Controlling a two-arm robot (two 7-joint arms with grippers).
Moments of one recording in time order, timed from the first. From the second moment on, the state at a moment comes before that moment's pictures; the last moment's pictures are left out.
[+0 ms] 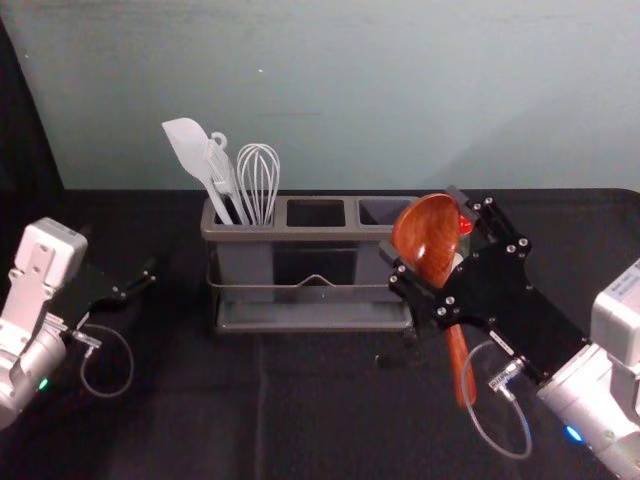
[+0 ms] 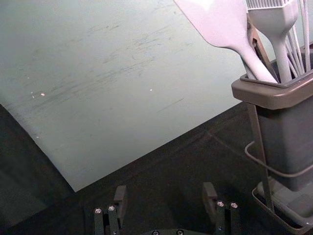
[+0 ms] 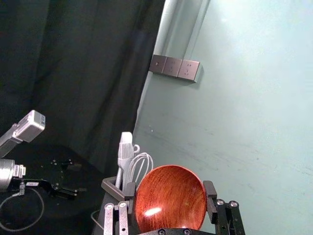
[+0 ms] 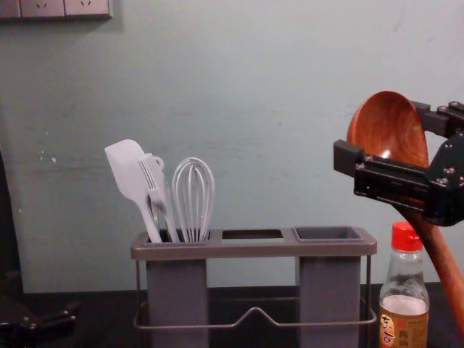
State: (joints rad) left arm -0.20 0.60 0.45 -1.41 -0.25 -0.12 0.03; right arm -0.19 0.32 -0.16 -2.02 -0.01 -0.19 0.35
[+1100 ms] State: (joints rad) left arm -0.20 0.60 0.45 -1.41 -0.25 -0.12 0.03; right arm 0.03 0.33 -0.21 -1.86 0.03 -0.23 0.36
